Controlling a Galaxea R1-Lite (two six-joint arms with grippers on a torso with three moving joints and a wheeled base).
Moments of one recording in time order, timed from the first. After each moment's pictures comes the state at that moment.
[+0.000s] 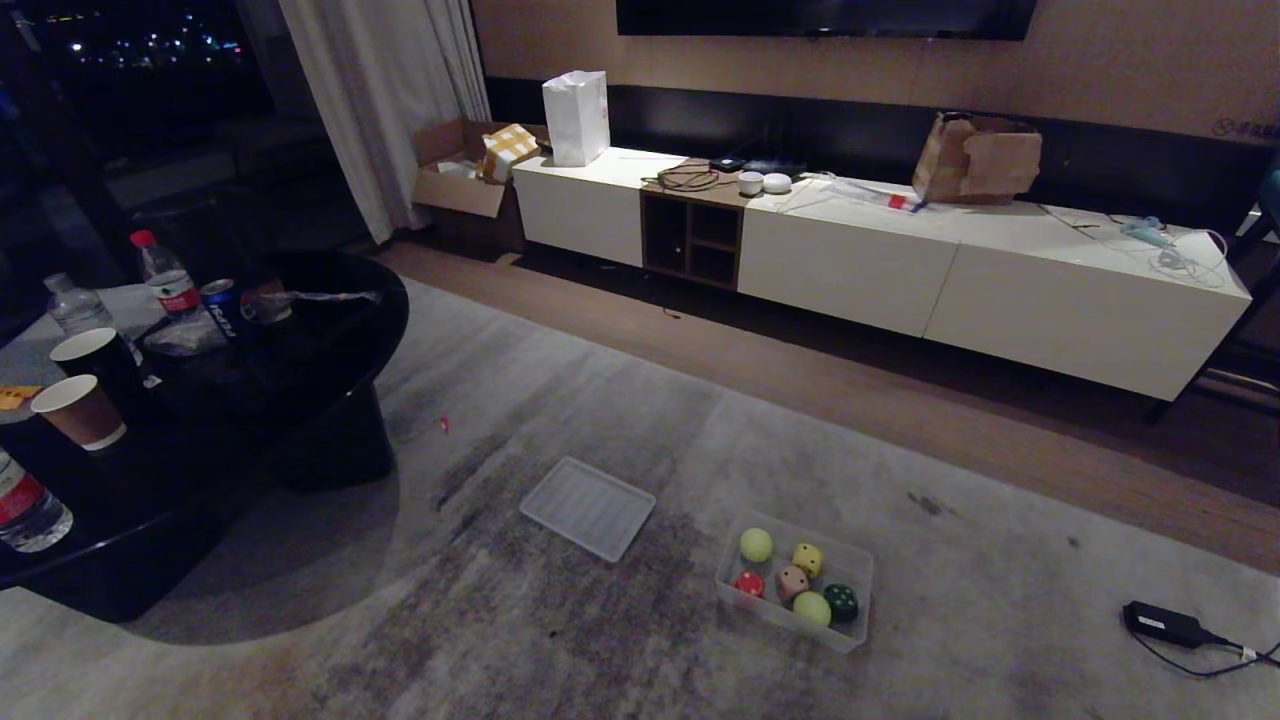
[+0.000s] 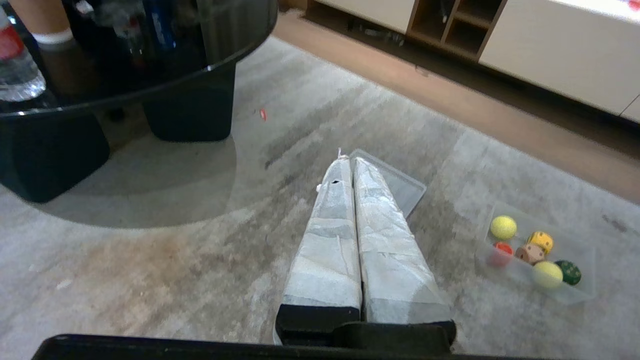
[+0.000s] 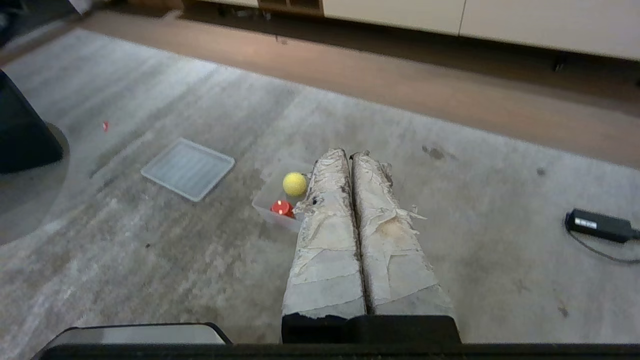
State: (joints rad) left arm 0.00 0.00 0.00 0.00 0.06 -0.10; right arm 0.01 0.00 -0.01 0.03 -0.01 0.07
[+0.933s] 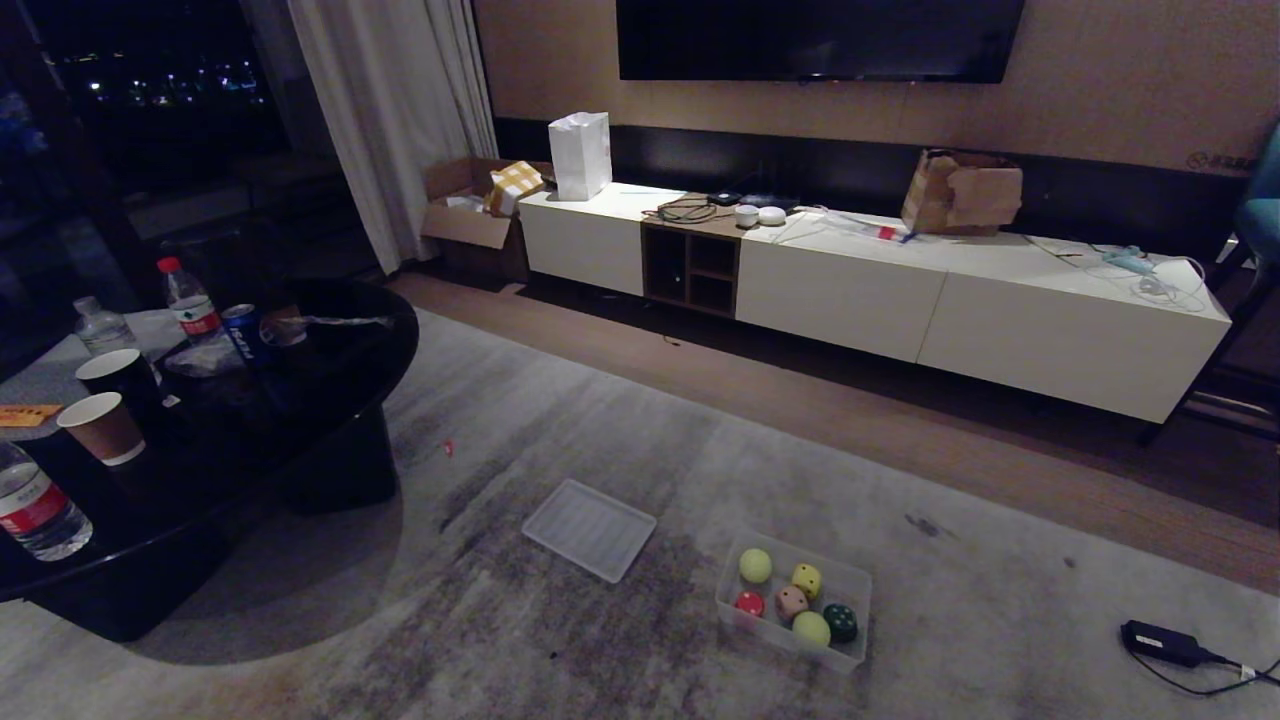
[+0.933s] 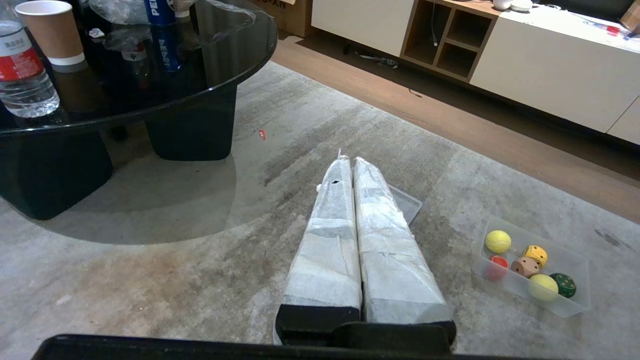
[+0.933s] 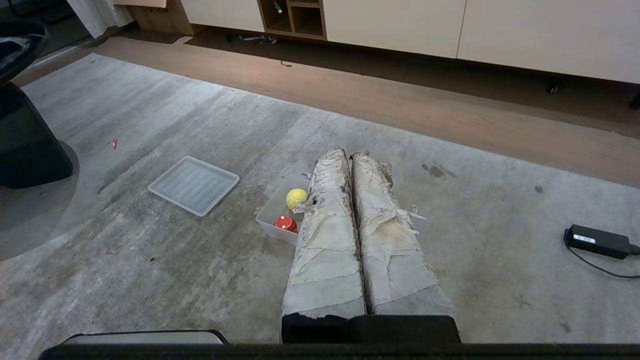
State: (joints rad) left arm 0.00 0.00 0.00 0.00 0.06 -0.09; right arm 0.01 0.00 -0.01 0.03 -0.01 0.07
